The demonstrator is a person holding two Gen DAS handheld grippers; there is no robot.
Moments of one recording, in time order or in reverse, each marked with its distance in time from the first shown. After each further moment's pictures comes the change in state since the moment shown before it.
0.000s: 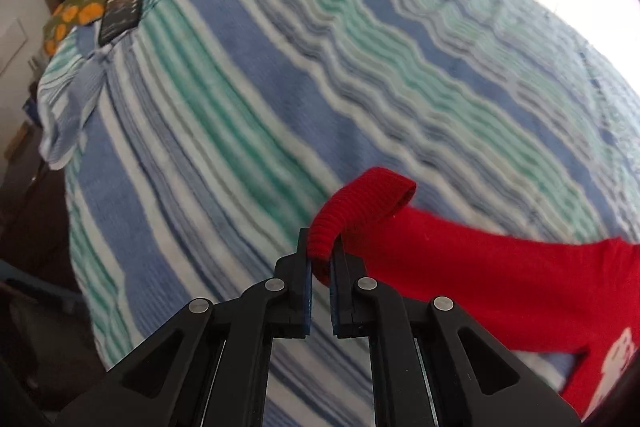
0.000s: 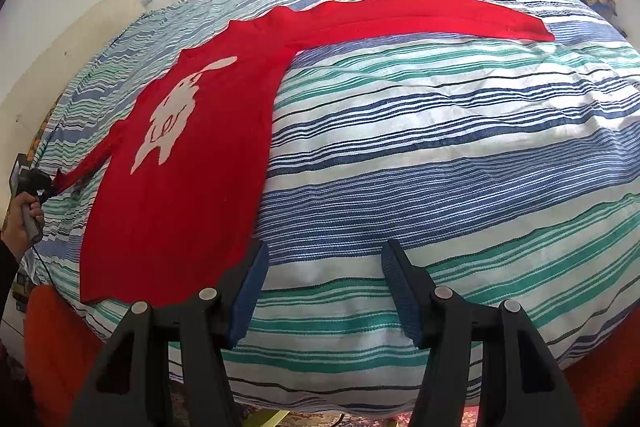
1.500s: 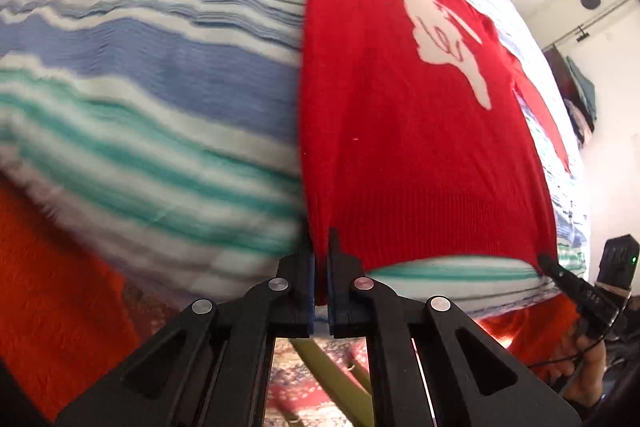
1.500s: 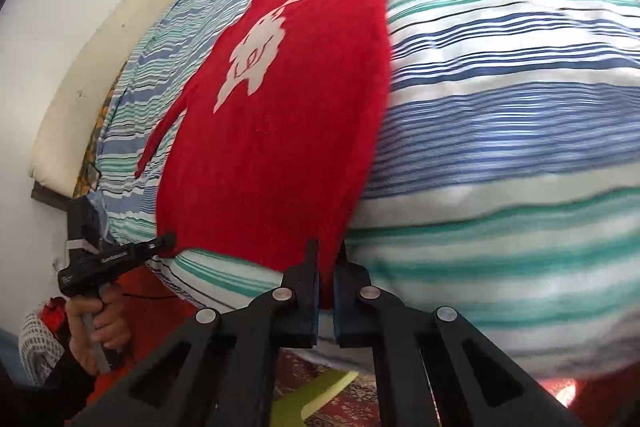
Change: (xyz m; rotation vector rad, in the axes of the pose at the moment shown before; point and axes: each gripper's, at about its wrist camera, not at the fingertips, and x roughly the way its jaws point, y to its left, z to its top) left arm -0.130 -0.025 -0.278 0.438 0.367 -0.641; right arm 0.013 0.038 -0.026 -0.011 0.192 0.301
